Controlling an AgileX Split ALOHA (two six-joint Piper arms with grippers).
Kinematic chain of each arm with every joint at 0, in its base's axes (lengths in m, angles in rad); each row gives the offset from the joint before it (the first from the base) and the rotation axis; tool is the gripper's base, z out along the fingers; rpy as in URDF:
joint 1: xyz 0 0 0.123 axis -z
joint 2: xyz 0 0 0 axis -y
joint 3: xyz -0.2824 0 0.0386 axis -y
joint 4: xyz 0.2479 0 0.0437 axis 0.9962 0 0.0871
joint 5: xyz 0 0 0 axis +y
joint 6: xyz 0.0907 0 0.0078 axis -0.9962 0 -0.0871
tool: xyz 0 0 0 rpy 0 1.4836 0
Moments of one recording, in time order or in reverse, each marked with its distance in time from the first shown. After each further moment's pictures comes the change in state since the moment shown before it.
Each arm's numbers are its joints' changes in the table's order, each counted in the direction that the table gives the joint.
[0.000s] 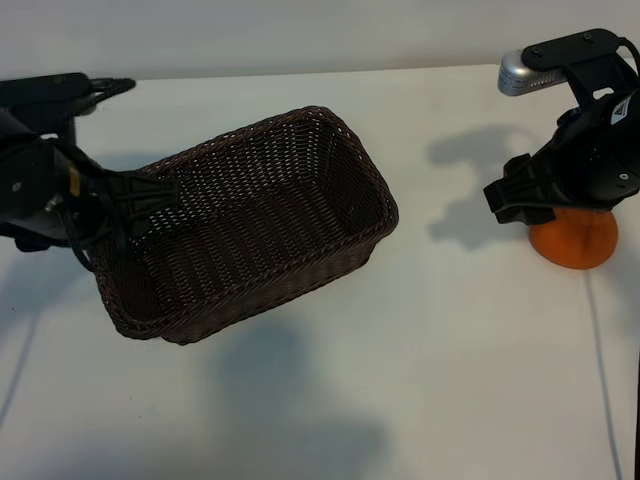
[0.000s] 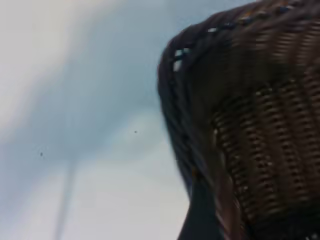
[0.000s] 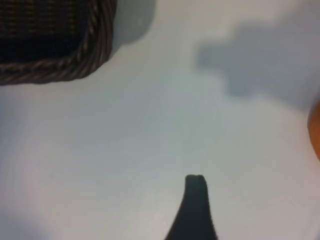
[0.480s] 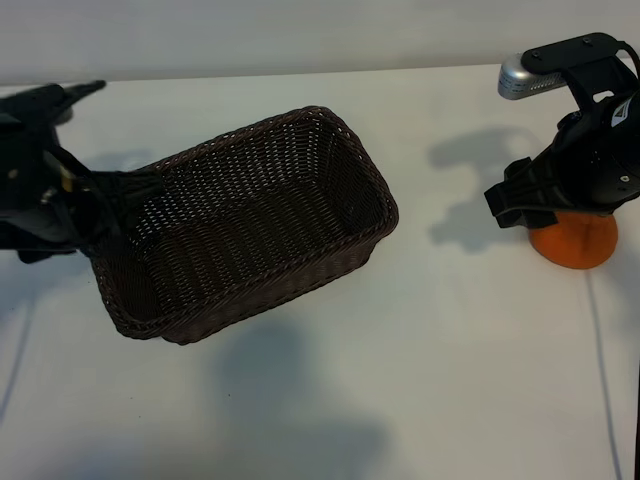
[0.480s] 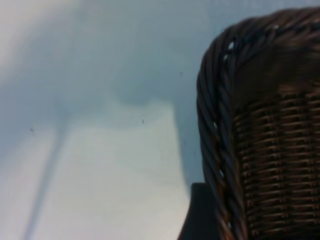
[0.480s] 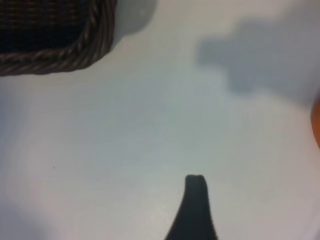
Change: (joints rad) left arm -0.094 -0.081 -0.012 -0.096 -0.064 0.026; right arm 0.000 0.000 0.000 0.002 0.015 0.000
